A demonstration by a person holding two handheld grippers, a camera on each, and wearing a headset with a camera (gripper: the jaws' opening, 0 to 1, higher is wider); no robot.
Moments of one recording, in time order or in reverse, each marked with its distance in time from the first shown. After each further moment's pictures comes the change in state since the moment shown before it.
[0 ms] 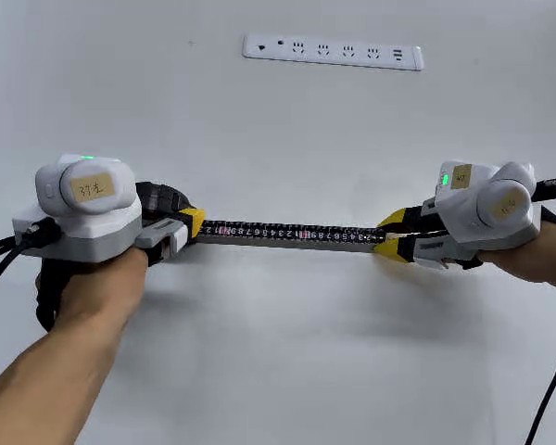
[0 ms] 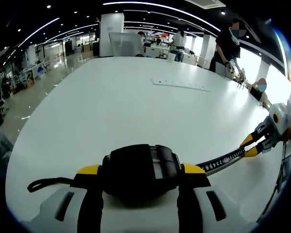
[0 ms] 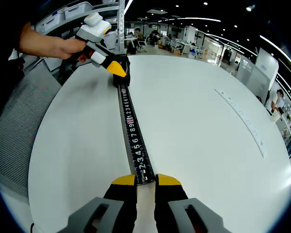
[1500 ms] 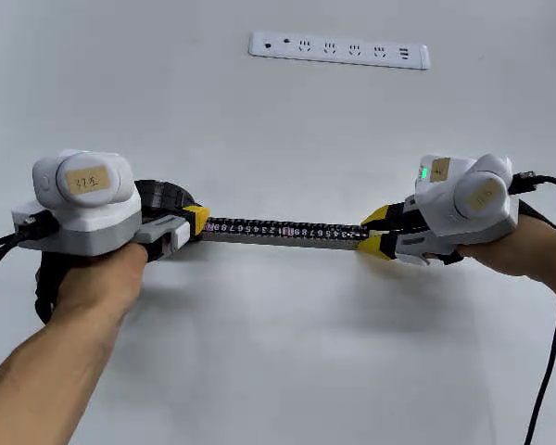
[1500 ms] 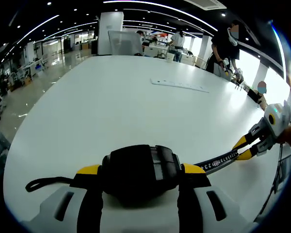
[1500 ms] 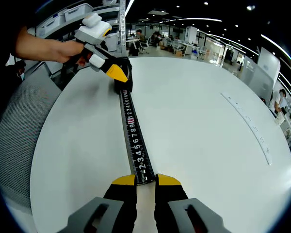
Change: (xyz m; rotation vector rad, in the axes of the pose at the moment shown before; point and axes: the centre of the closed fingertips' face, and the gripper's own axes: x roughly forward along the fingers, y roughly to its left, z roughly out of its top) left arm 0.000 0.000 0.000 -0.018 0.010 -0.032; right arm 0.017 0.009 0.024 0.003 -0.016 0.034
